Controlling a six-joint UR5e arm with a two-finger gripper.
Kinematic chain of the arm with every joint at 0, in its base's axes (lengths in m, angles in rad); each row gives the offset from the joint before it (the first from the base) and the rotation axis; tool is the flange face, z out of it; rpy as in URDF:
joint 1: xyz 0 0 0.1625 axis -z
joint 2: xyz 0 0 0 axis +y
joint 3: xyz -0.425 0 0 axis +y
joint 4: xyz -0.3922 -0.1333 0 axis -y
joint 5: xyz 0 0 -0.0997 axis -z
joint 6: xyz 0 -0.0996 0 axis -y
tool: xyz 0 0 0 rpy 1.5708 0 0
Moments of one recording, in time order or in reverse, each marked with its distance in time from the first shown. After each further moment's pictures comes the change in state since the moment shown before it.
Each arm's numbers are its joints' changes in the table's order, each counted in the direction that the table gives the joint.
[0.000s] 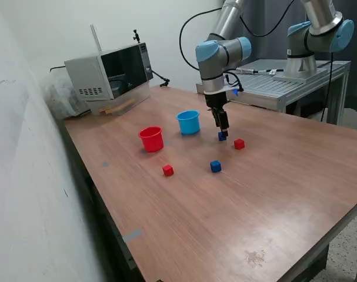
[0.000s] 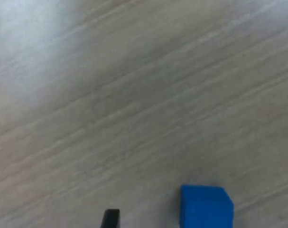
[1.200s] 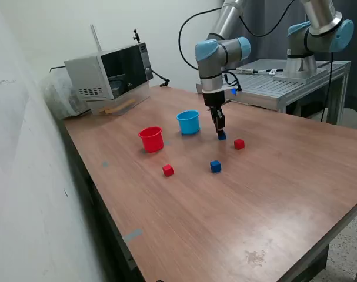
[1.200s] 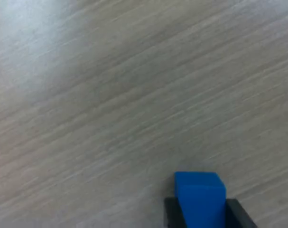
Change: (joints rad) arm 0.005 0.004 0.001 -0.018 -0.006 -0.011
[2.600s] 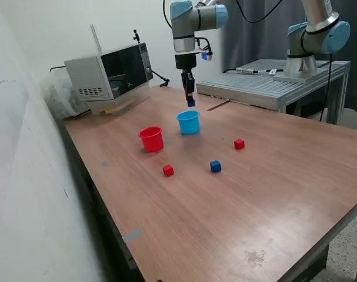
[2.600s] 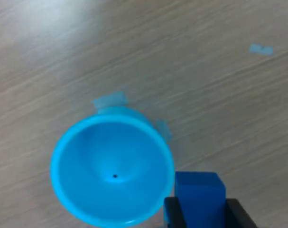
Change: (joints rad) arm 0.165 0.161 0.101 0.144 -0.005 -0.211
